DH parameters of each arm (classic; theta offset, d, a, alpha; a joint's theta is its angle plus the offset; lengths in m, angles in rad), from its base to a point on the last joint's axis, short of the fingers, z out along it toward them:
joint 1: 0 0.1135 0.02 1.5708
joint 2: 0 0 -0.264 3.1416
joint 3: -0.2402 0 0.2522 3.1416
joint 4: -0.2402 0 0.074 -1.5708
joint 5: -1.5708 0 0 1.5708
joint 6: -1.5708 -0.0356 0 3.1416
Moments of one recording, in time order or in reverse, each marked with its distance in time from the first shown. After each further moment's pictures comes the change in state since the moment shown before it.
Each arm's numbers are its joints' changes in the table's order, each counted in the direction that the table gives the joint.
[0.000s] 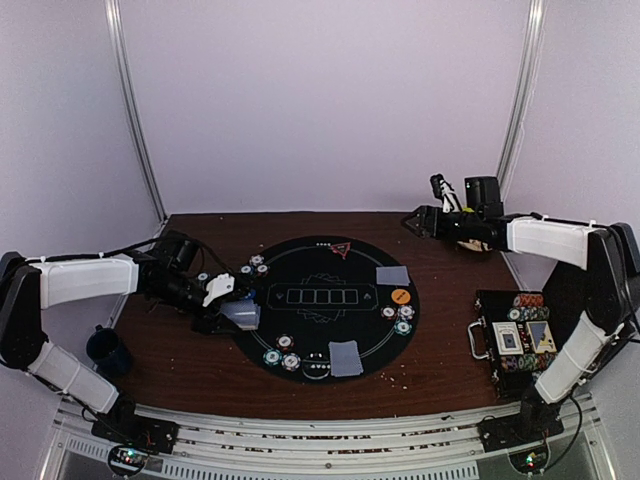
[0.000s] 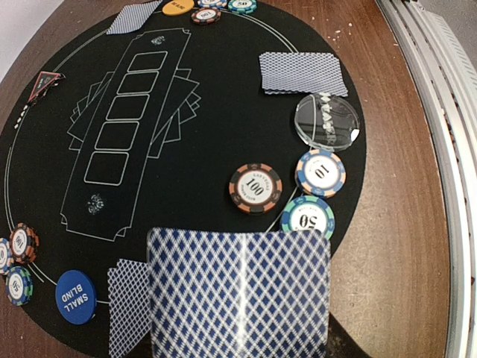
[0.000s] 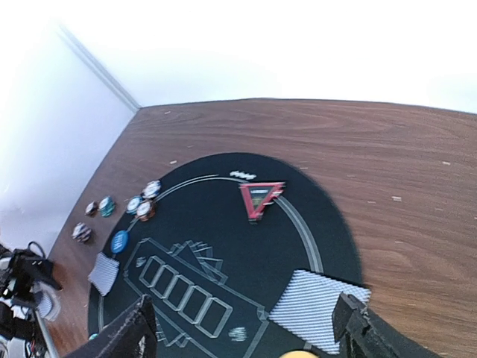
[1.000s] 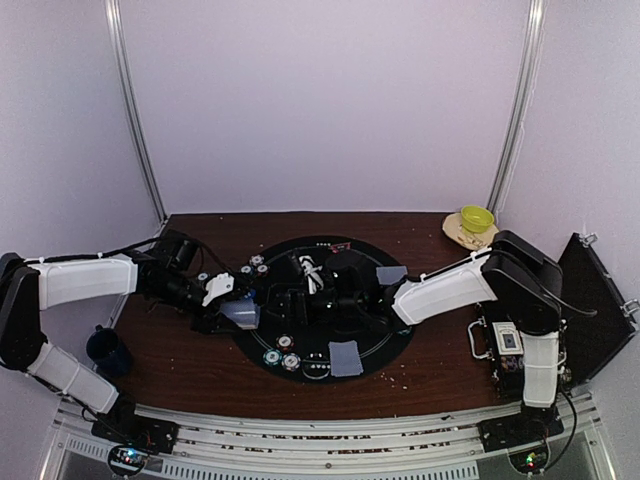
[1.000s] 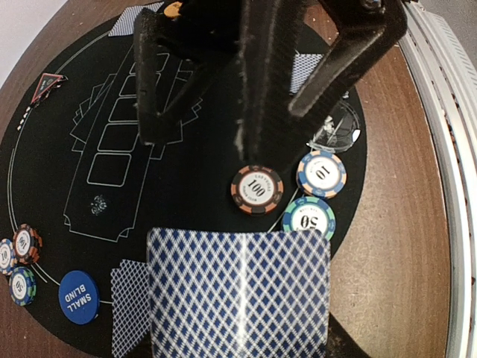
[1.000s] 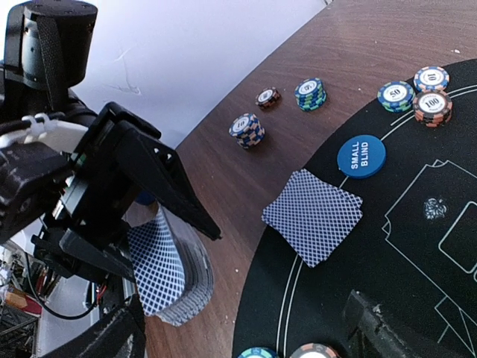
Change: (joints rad) left arm 0.000 0.008 0.000 0.000 0.002 0.000; right arm 0.713 -0.410 -0.071 0.495 -0.121 -0.258
